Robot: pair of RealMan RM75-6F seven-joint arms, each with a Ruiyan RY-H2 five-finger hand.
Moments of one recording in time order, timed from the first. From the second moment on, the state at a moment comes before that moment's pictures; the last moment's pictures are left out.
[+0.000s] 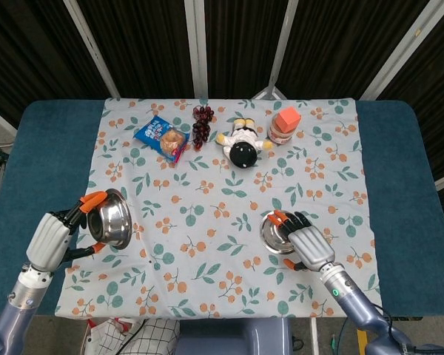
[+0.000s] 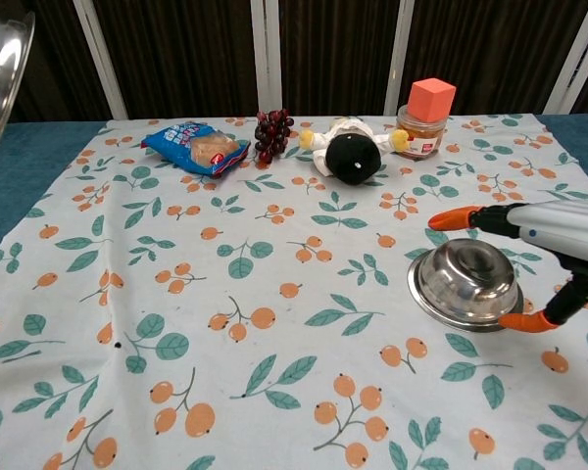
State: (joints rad) left arm -0.35 -1.42 0.00 -1.33 1.76 1.72 -0.24; right arm 0.46 -1.35 0.12 -1.70 -1.35 0.91 -0.31
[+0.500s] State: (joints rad) left arm -0.36 -1.44 -0.02 -1.28 1.75 1.67 -0.22; right arm 0.57 -1.43 0.15 -1.61 -1.19 0.82 -0.44
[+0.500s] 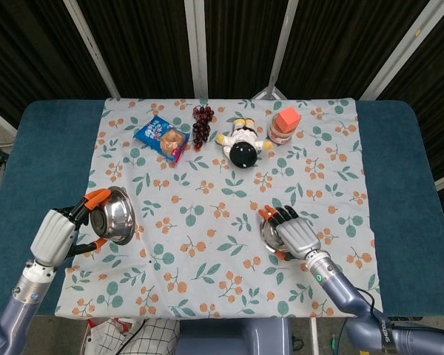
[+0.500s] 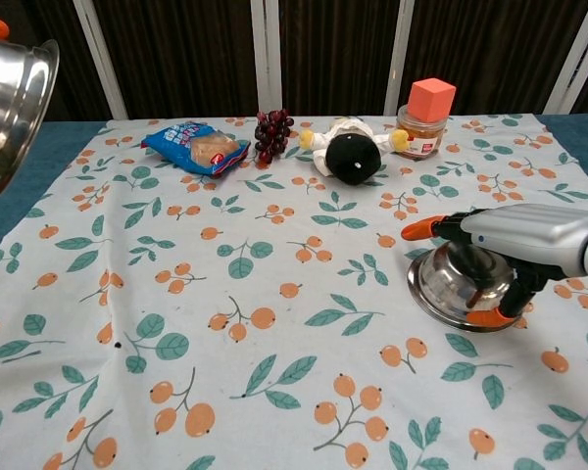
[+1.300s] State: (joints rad) left arm -0.38 -1.47 -0.02 -1.28 1.75 1.62 -0.17; right arm 0.62 -1.41 0.12 -1.58 -1.14 0.84 -0.43
